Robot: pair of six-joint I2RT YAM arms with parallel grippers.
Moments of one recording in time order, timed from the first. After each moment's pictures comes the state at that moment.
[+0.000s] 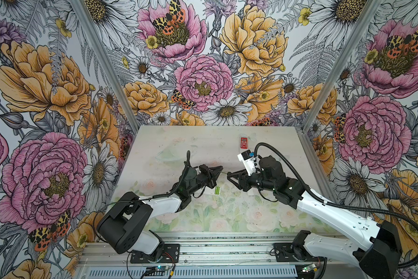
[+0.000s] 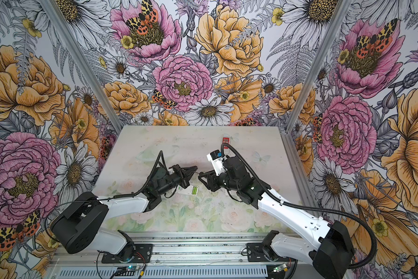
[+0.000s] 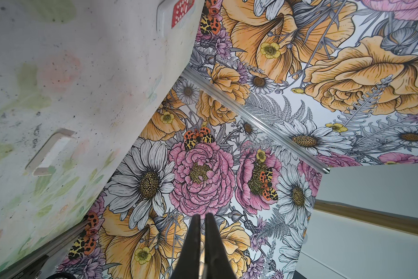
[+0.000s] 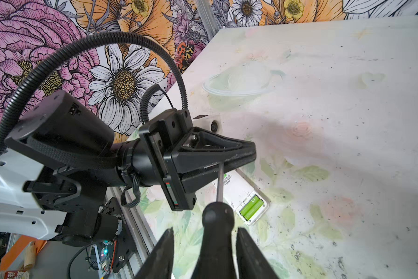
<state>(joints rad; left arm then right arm) -0.64 1.46 0.52 0.83 0.25 -2.09 0.72 1.13 0.87 -0.23 -0.31 0.39</state>
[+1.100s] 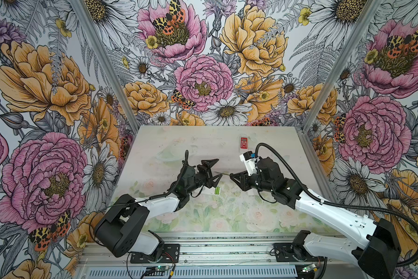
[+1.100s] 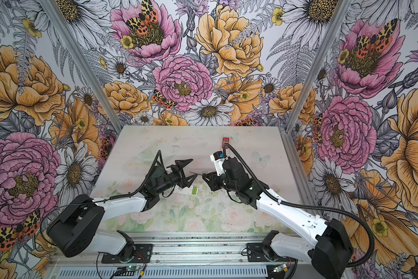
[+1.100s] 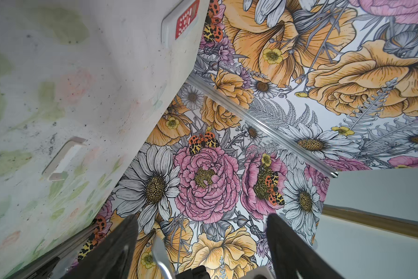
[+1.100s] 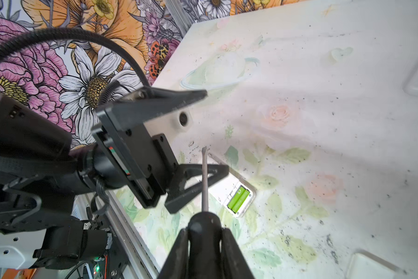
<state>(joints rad) -0.56 1.37 0.55 0.66 0.30 -1.99 0.72 1.13 0.85 -0.27 -0.20 0.49</state>
